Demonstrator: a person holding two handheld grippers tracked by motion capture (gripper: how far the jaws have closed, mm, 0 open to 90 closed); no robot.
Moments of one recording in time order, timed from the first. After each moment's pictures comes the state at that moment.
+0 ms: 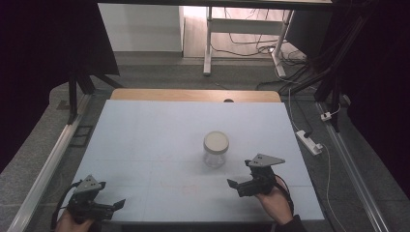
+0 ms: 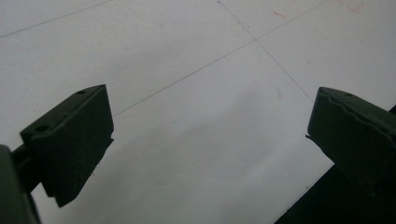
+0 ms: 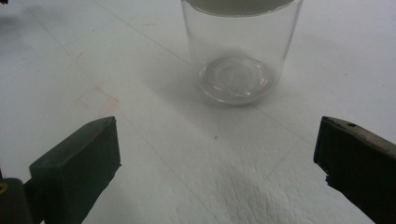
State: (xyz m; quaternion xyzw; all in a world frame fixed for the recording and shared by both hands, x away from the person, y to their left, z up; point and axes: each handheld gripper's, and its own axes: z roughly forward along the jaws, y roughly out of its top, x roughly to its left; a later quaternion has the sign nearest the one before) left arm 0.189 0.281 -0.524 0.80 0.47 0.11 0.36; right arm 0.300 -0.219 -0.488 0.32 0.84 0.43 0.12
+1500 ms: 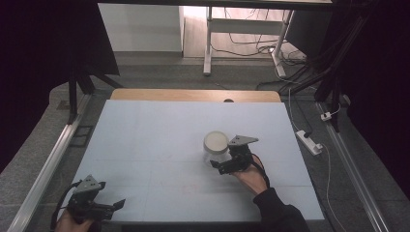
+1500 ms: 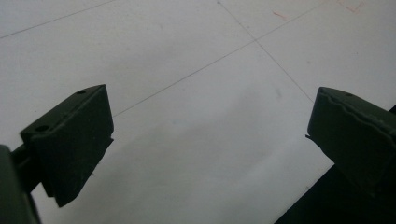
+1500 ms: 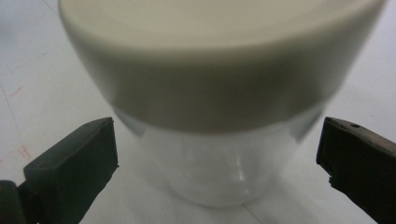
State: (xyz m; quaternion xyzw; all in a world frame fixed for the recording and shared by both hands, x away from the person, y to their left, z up) left arm 0.189 0.281 -0.524 0.80 0.47 0.11 0.36; right arm 0.373 -0.166 -0.511 0.31 0.84 0.43 0.12
